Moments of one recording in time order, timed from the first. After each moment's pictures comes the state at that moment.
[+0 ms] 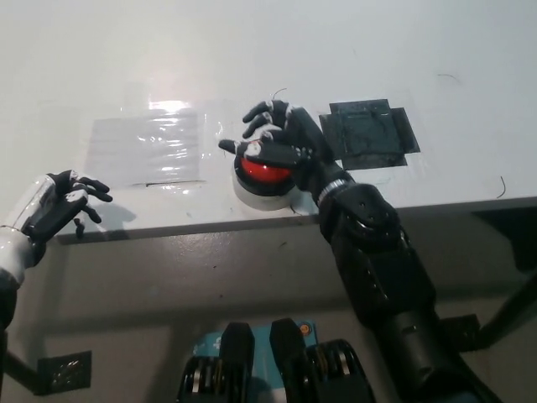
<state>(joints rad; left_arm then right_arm) -0.38 0.41 0.12 0.07 -0.11 0.26 -0.20 -0.81 0.16 -0.02 0.66 0.14 0.09 0.09</state>
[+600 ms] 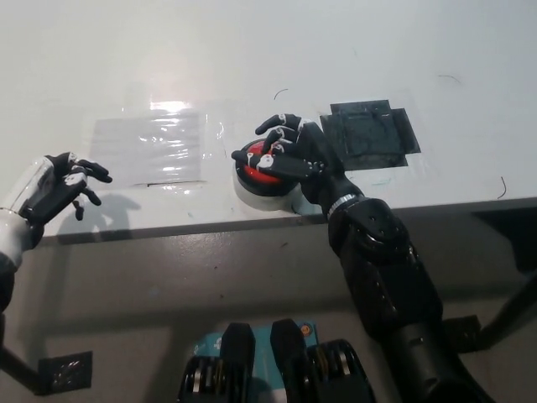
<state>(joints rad) -0.43 0.42 0.12 0.07 -0.11 0.27 -0.21 -0.78 0.15 -0.03 0.66 0.16 0.10 0.10</state>
